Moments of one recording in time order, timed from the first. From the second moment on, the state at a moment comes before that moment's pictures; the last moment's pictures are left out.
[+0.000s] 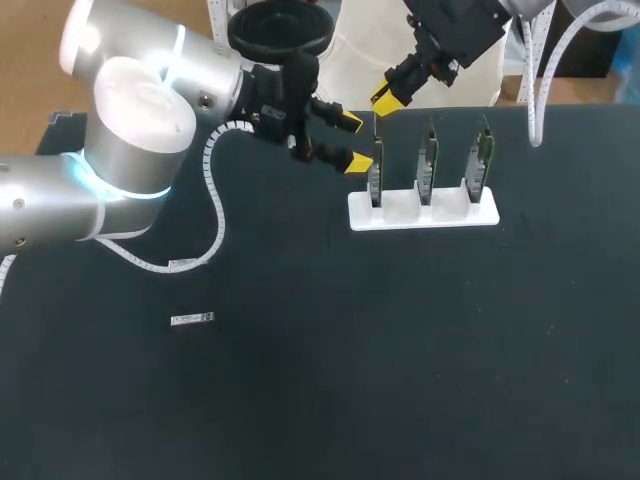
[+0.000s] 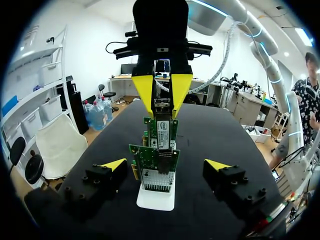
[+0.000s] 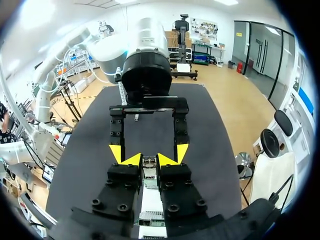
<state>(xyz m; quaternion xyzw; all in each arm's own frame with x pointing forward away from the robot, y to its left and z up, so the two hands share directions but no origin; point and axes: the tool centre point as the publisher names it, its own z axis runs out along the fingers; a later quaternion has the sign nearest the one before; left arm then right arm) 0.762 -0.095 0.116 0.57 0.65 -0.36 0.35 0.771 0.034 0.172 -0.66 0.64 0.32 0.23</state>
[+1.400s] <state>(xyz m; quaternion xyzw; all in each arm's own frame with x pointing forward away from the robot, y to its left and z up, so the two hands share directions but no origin) 0.762 -0.095 0.116 0.57 0.65 -0.36 0.35 0.762 0.034 0.175 -0.65 0.64 0.31 0.26</state>
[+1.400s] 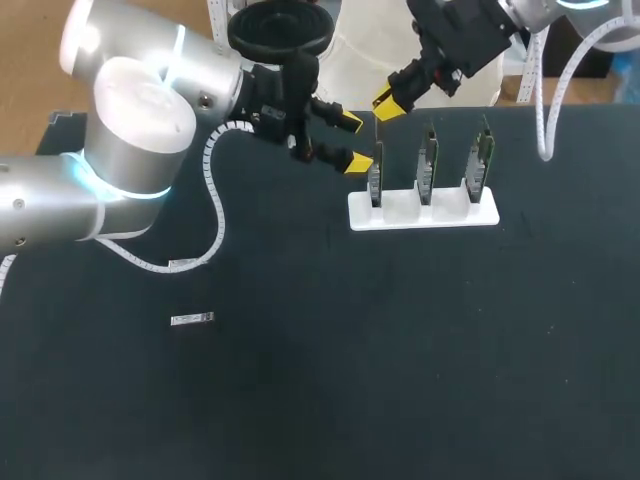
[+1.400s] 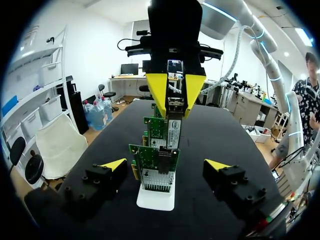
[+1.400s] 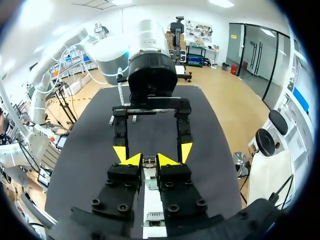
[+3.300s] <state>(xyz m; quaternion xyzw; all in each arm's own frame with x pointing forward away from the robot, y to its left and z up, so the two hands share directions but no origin) 0.762 -0.095 0.116 0.57 0.65 -0.36 0.35 0.769 0.033 0.171 -0.66 0.65 0.30 0.25</state>
